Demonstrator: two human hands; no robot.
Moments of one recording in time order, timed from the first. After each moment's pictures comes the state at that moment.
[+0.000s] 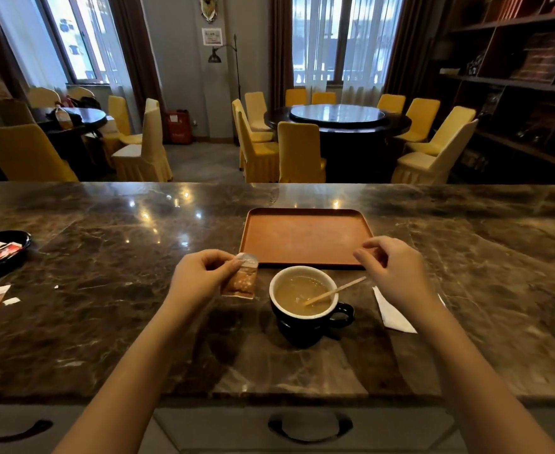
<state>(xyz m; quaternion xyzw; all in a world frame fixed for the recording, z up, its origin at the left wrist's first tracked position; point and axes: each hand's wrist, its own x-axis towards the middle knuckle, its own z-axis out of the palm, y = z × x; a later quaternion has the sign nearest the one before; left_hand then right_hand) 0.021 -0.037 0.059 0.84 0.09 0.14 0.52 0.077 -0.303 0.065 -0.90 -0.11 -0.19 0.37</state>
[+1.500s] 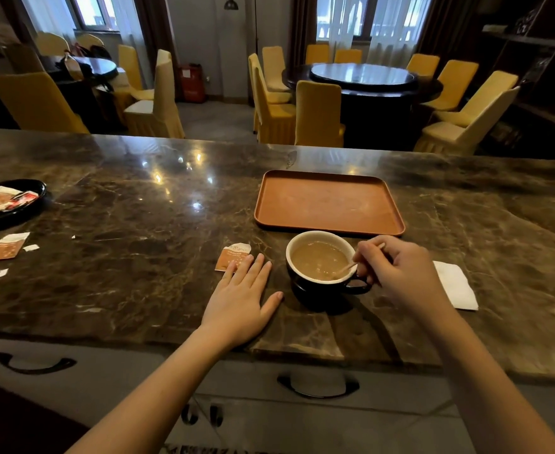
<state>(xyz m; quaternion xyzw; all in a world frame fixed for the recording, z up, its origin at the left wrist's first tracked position) -0.002 -0.059 -0.036 1.00 -0.01 0.02 0.08 0.030 -0.282 0.059 -0.86 -0.14 -0.05 0.48</state>
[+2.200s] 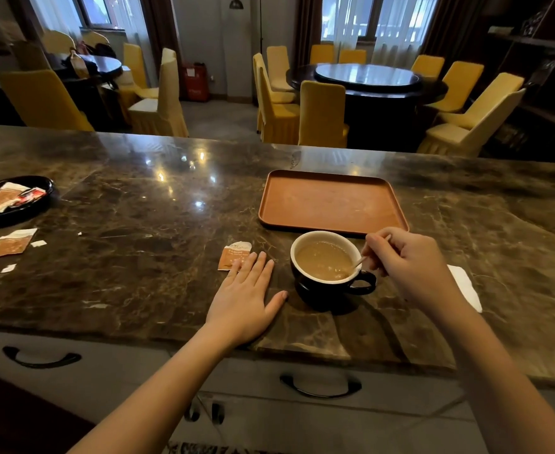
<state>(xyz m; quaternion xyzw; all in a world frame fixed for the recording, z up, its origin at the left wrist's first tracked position) -0.001 -0.059 -0.038 1.00 -0.01 0.04 0.08 0.038 -0.284 0.069 -0.88 -0.16 -0.06 0.45</state>
